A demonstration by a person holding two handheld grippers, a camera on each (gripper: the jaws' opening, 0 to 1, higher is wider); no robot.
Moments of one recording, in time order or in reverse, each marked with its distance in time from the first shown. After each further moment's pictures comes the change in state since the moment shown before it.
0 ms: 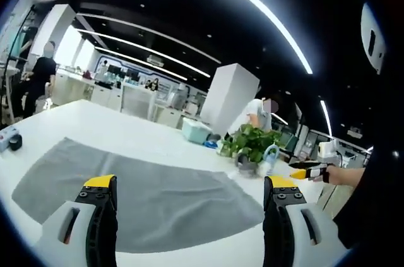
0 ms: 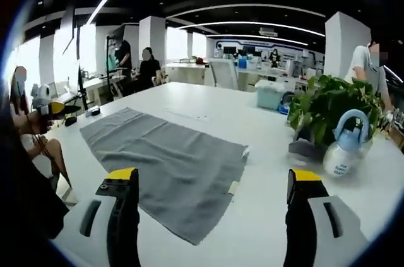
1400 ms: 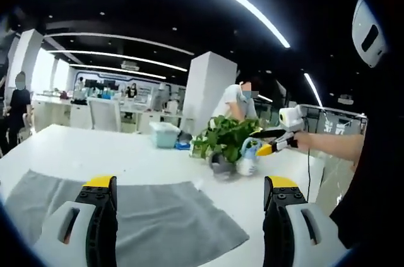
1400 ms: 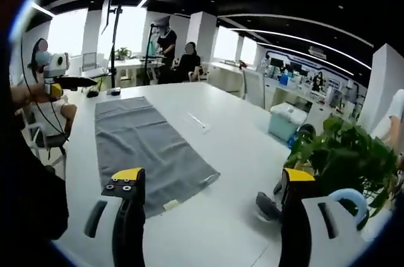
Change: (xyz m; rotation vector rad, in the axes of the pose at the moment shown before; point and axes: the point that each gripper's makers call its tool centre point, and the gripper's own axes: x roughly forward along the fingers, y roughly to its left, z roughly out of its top) left arm 0.095 -0.159 0.022 0.187 -0.001 -0.095; right arm 0.040 -0.122 0.071 -0.273 -0.017 0.266
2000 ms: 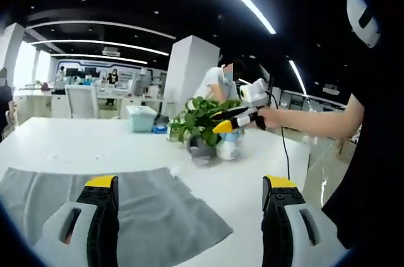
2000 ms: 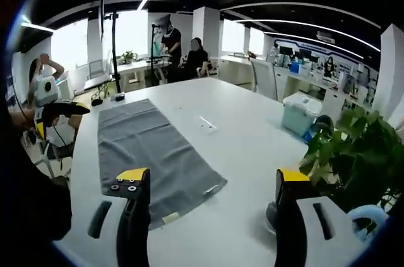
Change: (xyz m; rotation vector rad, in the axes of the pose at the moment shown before) left arm 0.038 -0.048 -0.043 0.022 0.134 -0.133; right arm 0.056 -0.020 0.003 0.085 0.050 0.106
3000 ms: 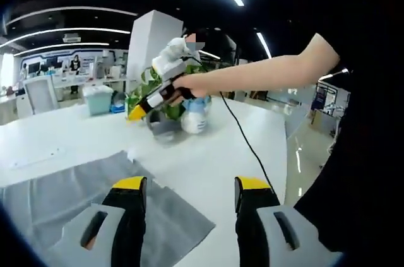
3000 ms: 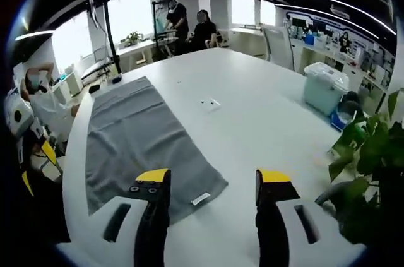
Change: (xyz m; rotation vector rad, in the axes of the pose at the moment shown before) left arm 0.072 -0.058 -0.057 0.104 0.193 -0.244; right arm 0.115 -0.024 -0.048 0.080 0.192 0.104
